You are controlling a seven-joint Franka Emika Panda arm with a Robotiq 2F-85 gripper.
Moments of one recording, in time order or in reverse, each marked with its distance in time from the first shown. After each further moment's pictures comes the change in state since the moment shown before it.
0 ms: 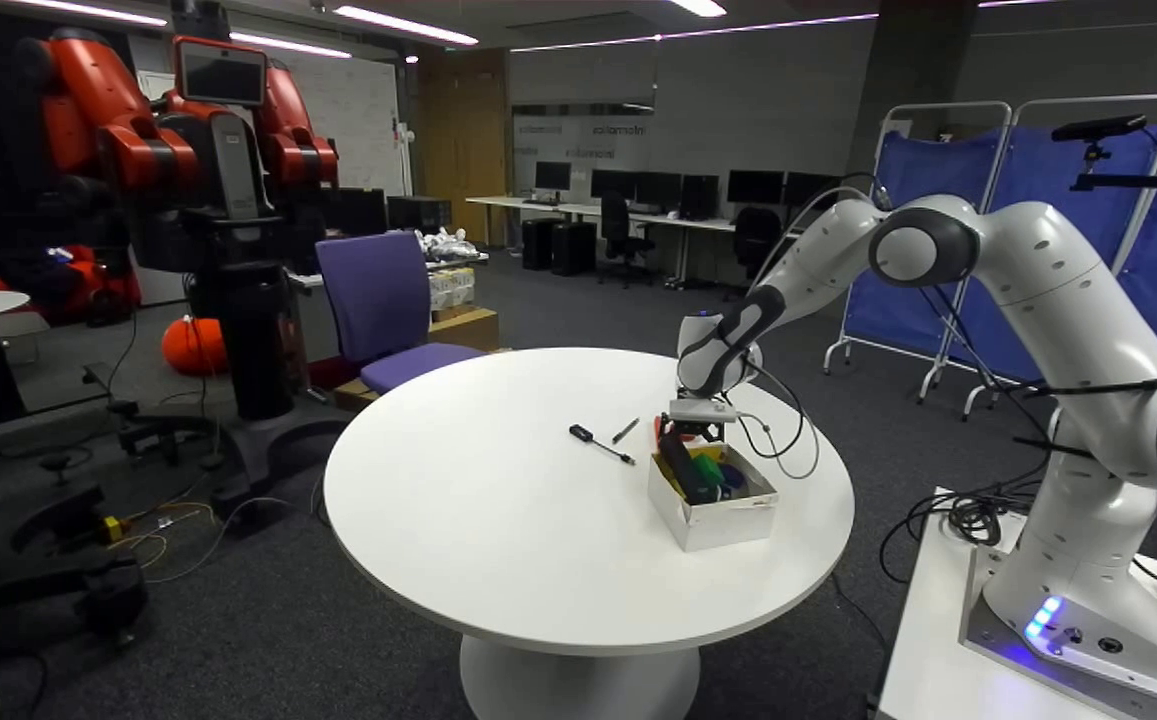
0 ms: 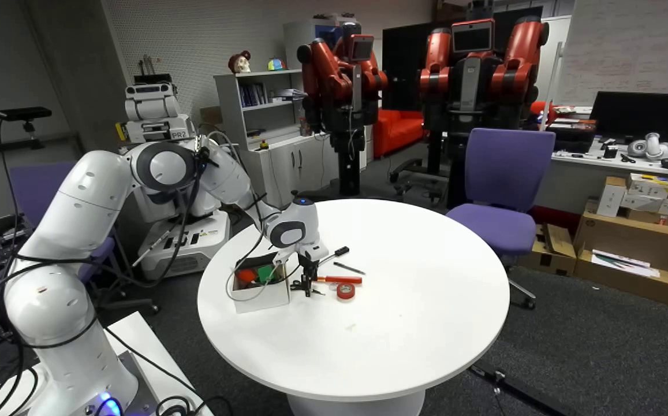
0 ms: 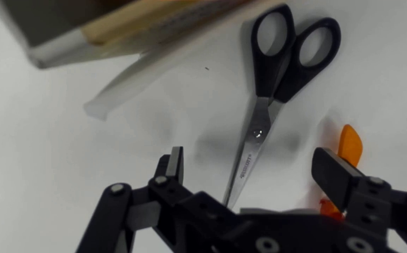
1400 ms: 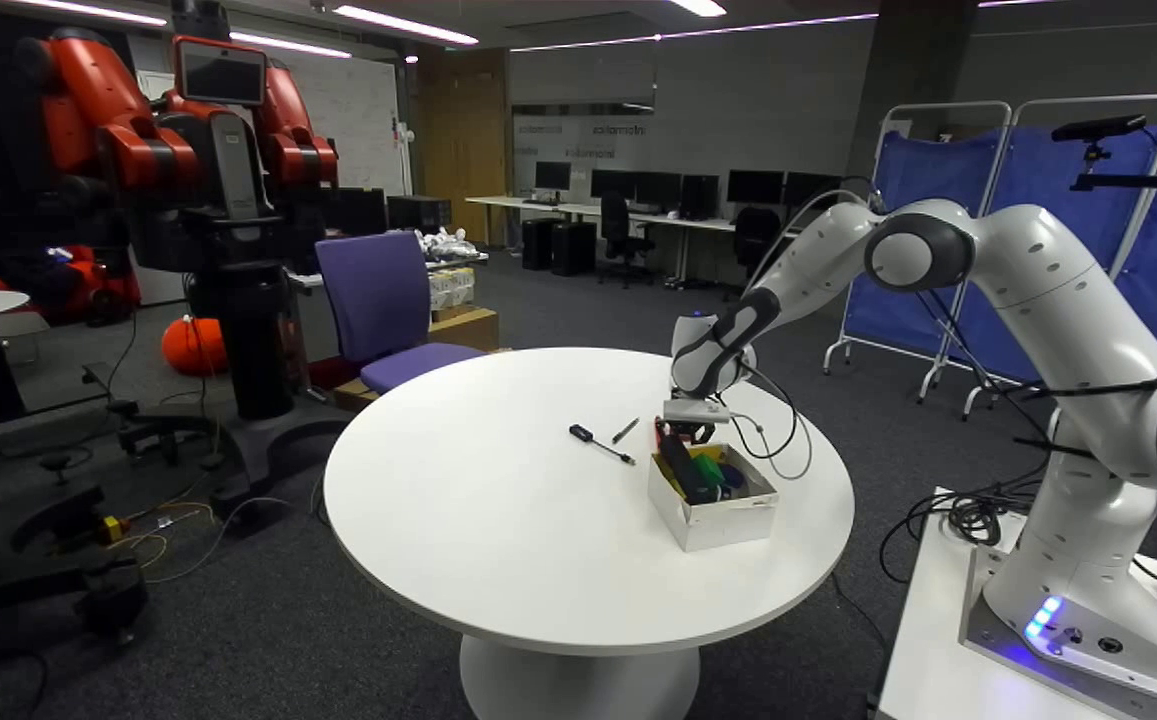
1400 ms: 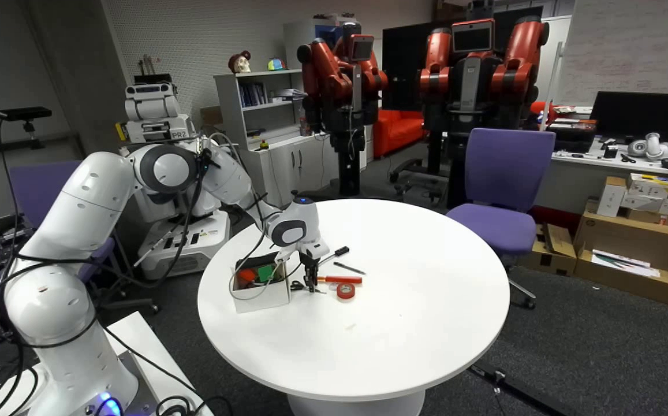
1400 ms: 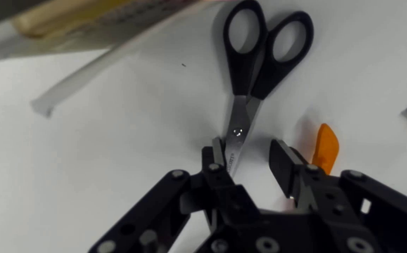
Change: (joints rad) arm 0.011 0.024 0.000 0.039 0.000 0.003 0.000
